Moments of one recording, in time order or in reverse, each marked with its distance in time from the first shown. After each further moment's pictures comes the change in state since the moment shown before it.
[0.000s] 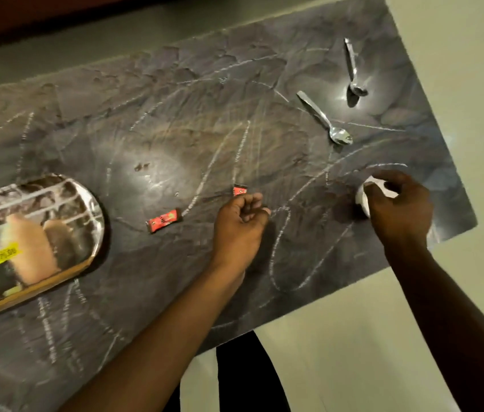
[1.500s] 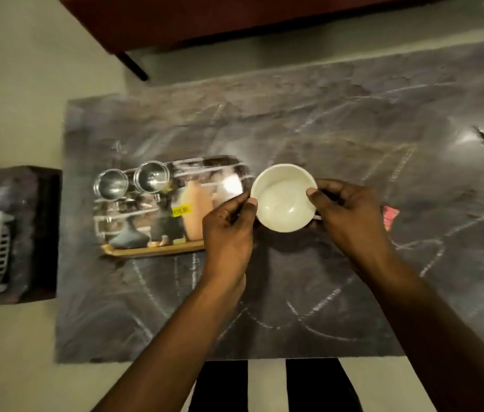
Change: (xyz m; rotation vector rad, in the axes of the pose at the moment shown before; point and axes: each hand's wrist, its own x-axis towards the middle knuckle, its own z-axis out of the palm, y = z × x) left_hand -0.034 0.011 -0.230 -0.325 0.423 0.098; right_hand -0.186 -0.158 0.172 0.387 -0.739 -0.203
